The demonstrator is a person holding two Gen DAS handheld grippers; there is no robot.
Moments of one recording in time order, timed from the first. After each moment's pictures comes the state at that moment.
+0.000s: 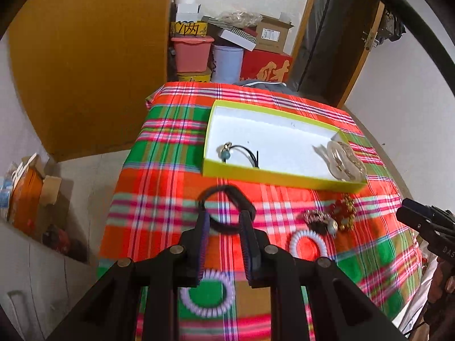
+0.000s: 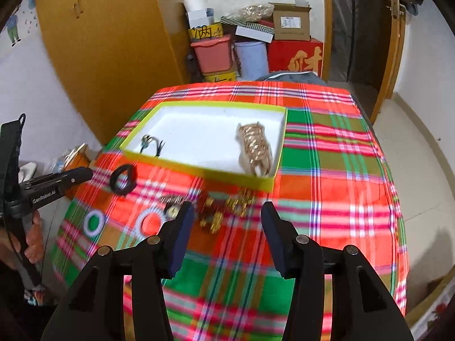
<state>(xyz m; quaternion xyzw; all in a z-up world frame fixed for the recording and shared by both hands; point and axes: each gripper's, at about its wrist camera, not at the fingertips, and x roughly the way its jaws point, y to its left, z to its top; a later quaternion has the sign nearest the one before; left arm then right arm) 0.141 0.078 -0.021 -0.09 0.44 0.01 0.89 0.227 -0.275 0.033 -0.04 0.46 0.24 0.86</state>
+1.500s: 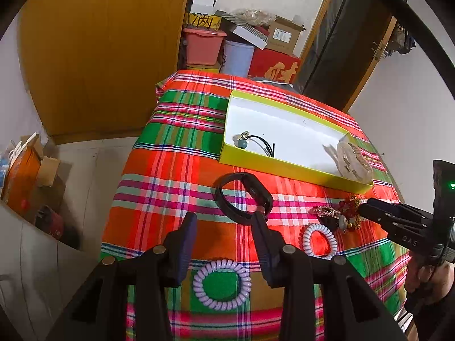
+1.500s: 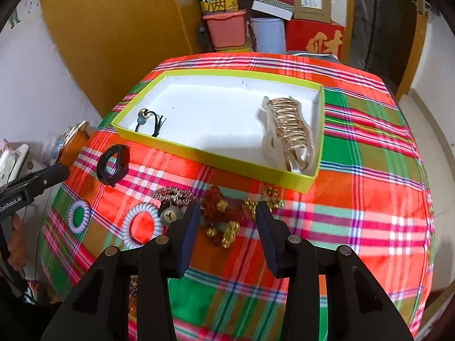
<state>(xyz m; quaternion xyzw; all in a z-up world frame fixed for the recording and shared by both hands) 0.141 0.103 -0.040 -0.13 0.44 0.02 0.89 0.269 -0.231 -0.022 -0.08 0.50 0.27 0.82</state>
